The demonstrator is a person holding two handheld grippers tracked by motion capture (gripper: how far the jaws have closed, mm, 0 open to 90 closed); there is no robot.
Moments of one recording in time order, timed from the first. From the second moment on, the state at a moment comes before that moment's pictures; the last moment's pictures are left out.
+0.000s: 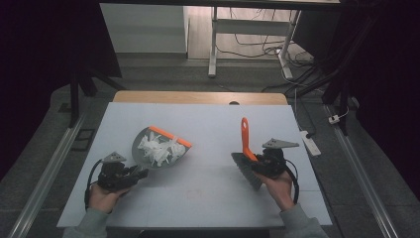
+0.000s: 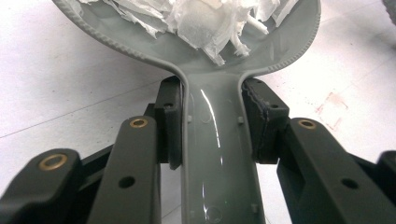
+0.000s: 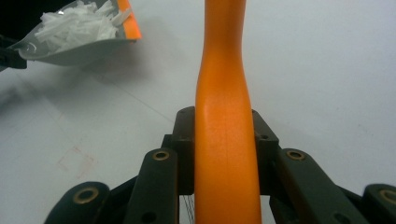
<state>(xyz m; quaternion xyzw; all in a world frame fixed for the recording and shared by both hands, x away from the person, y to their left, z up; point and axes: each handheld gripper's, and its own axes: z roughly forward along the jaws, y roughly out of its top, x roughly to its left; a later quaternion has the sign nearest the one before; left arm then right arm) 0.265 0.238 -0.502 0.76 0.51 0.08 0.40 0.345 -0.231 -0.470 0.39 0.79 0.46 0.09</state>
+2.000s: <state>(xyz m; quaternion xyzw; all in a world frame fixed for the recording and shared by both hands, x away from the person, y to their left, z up) 0.263 0.234 -0.520 0.67 0.63 0.14 0.36 0.340 -0.226 -0.480 0.41 0.78 0.47 0.03</state>
